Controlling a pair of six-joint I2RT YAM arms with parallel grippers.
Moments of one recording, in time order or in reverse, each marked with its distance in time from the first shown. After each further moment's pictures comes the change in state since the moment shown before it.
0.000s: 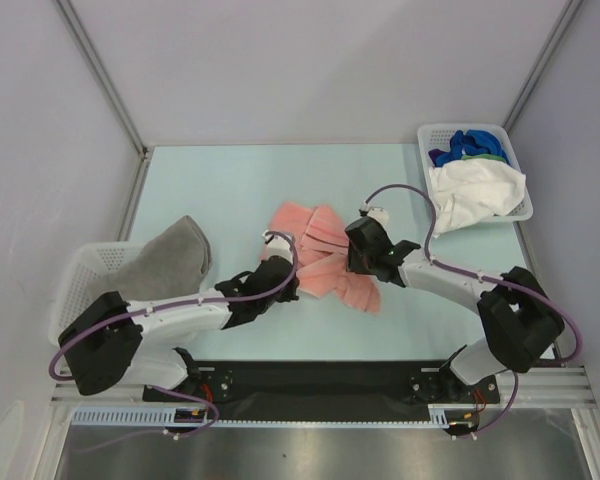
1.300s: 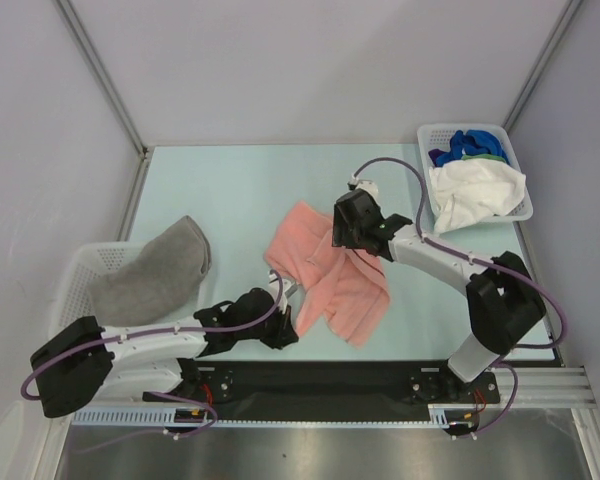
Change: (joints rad) left arm -0.066 -0.217 -0.275 0.005 0.486 0.021; right arm -0.037 0.129 0.258 -0.069 0.002 -0.093
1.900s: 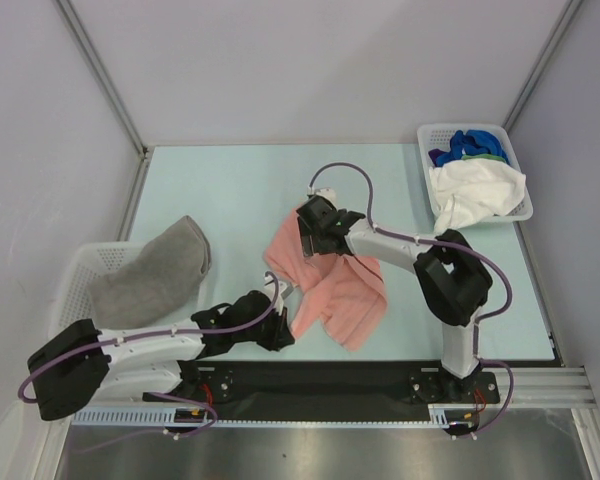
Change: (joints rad) left arm 0.000 -0.031 -0.036 -0.036 -0.019 -0.037; right arm 0.117 0.301 0.220 -0.081 0.042 -0.080
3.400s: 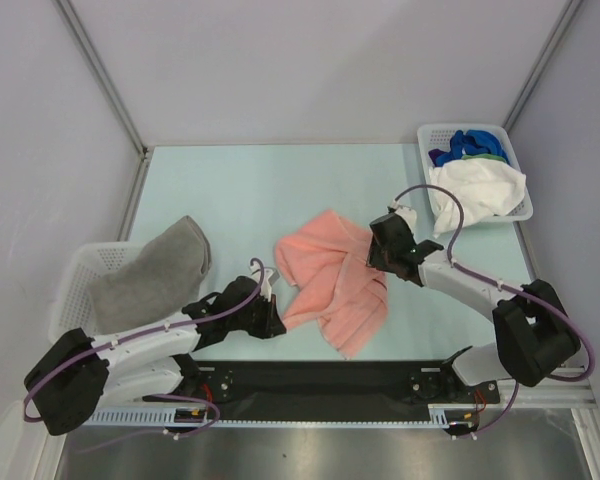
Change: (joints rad) left arm 0.180 -0.034 0.031 -0.111 0.082 -0.006; right arm -0.243 -0.496 -0.577 0.125 -0.042 0.172
